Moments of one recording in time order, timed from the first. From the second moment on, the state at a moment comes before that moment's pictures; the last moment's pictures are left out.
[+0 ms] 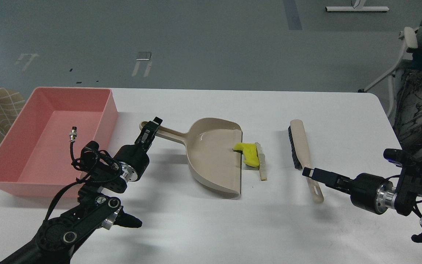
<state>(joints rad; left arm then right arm) -0.20 0.28 -0.87 -1.33 1.26 0.33 -0.06 0.65 -0.88 0.17 1.51 -1.11 0.06 0.11</state>
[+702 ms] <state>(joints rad) -0.20 0.28 -0.88 -1.33 1.26 0.33 -0.07 0.64 -0.88 0.17 1.52 -1.12 0.06 0.07</state>
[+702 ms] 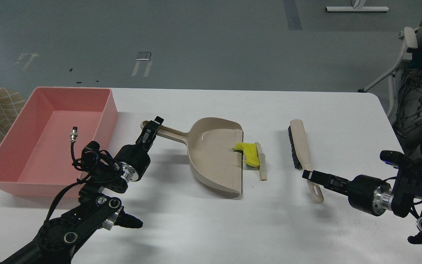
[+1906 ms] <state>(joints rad) -0.20 0.28 -0.87 -1.33 1.26 0.33 -0.07 0.64 -0.86 0.17 1.53 -1.12 0.06 0.06</state>
